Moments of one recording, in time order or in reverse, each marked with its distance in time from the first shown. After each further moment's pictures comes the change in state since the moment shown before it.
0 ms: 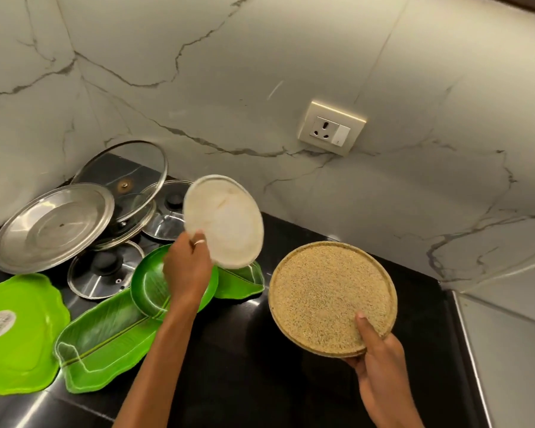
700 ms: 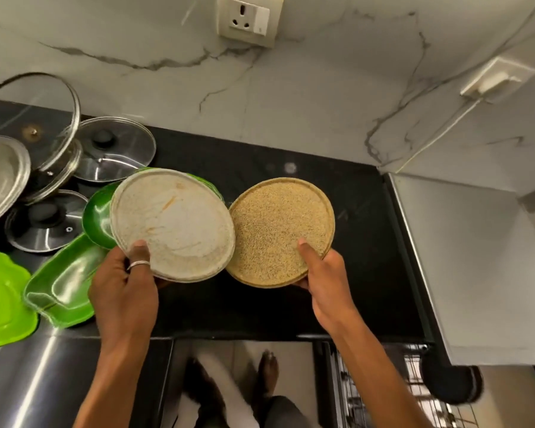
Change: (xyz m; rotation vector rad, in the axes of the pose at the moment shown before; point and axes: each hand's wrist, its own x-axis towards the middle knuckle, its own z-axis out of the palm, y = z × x) left_hand -0.141 -0.037 -0.104 -0.105 -0.132 0.068; right_hand -0.081 0.049 -0.011 -0.131 0.013 -0.056
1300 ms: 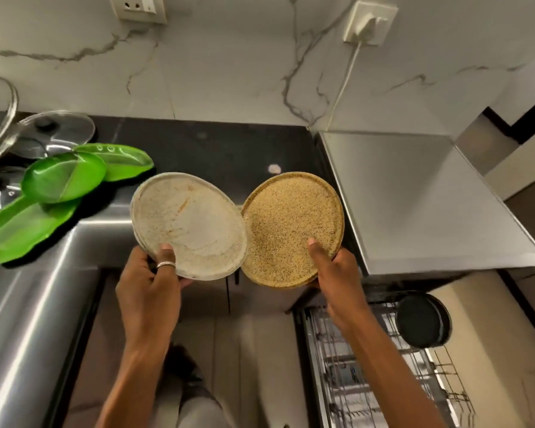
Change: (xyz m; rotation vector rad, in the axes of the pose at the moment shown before) left_hand -0.282 0.010 0.051 -0.036 -0.222 0.025; right_hand -0.142 0.070 -0.249 -0.086 0.103 -0.117
